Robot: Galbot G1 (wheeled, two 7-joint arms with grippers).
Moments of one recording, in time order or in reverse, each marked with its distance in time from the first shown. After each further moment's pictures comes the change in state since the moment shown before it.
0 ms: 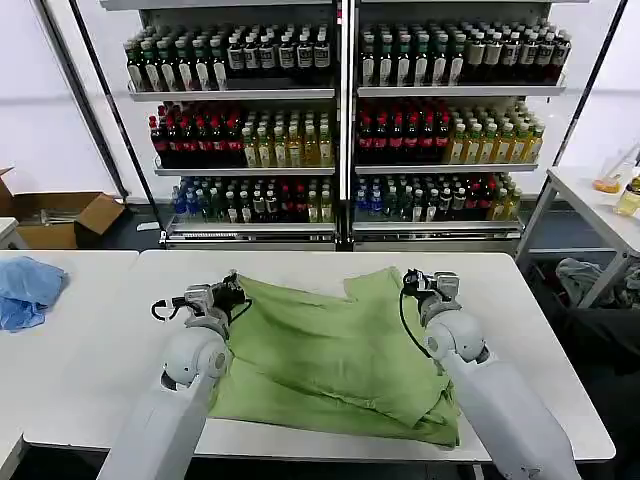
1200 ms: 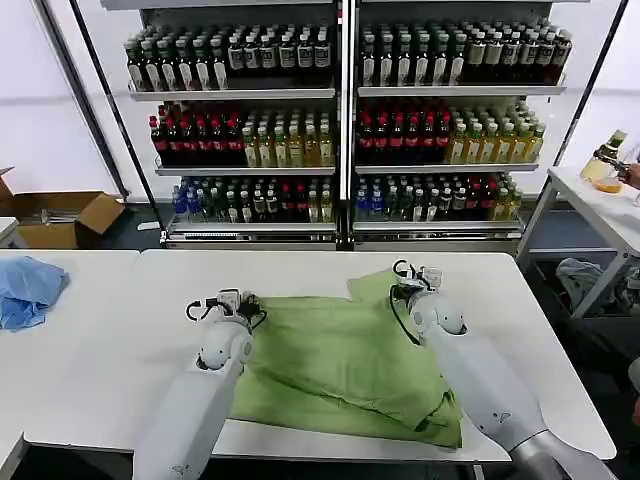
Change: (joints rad) left arm -0.145 -0.076 0.077 0.344 0.007 0.003 -0.035; right arm 0.114 0.019 -0.078 -0.234 0.148 -0.014 -0.031
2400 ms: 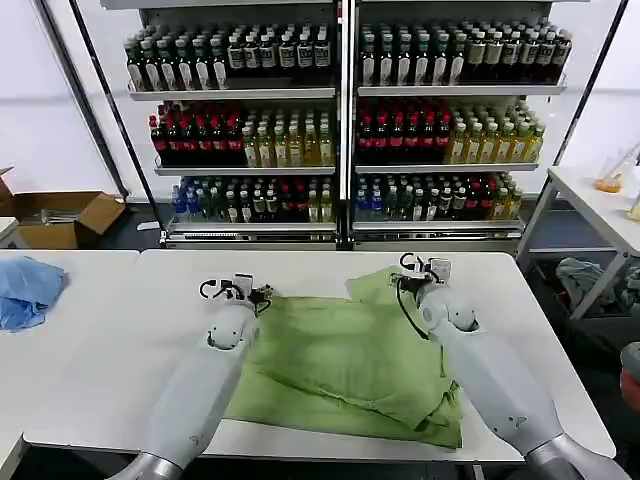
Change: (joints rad) left arm -0.119 -0.004 0.064 0.159 0.143 0.004 0.080; right arm 0.009 -0.018 0.000 0.037 0.053 -0.041 0.042
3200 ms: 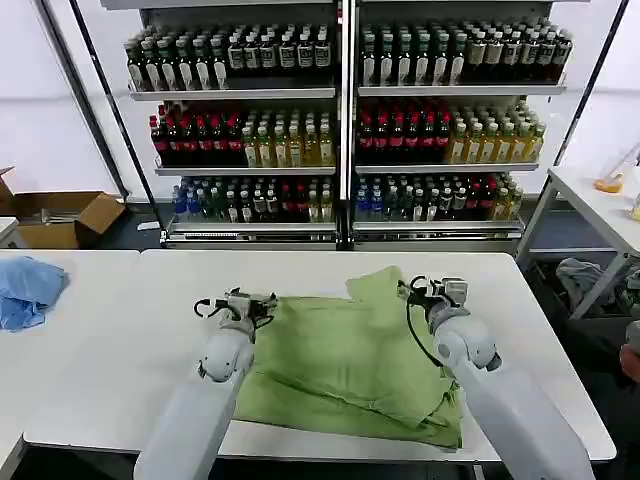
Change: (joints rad) left arm 0.093 -0.025 -0.058 -0.125 0.171 -0.005 0.126; right arm -0.128 -0.078 0.070 0.248 -0.063 0.008 0.028
